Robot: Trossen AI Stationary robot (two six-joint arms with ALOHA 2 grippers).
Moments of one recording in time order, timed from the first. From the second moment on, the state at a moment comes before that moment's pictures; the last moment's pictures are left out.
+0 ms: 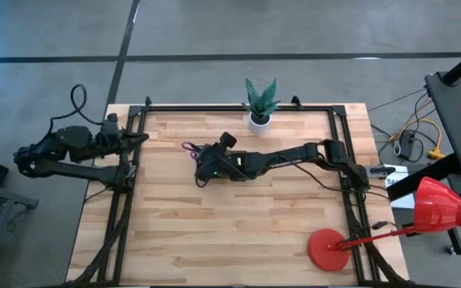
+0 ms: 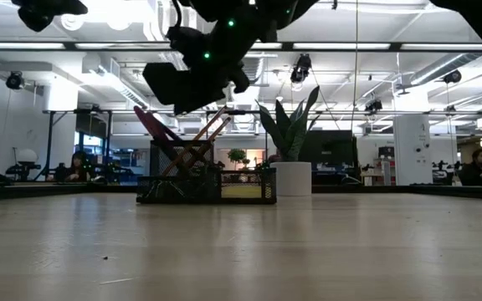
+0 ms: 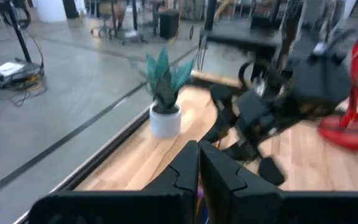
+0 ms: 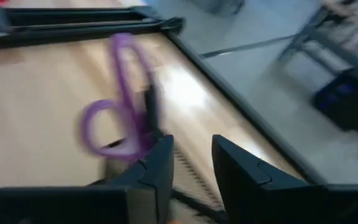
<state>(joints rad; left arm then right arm) -0.06 0.40 0.85 -0.76 -0.47 -0.18 0.04 2.19 1.75 -0.21 0.77 0.17</state>
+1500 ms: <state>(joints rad) -0.06 0.53 0.85 -0.67 -0.48 -0.25 -0.11 2.19 1.86 -0.58 0.20 0.01</state>
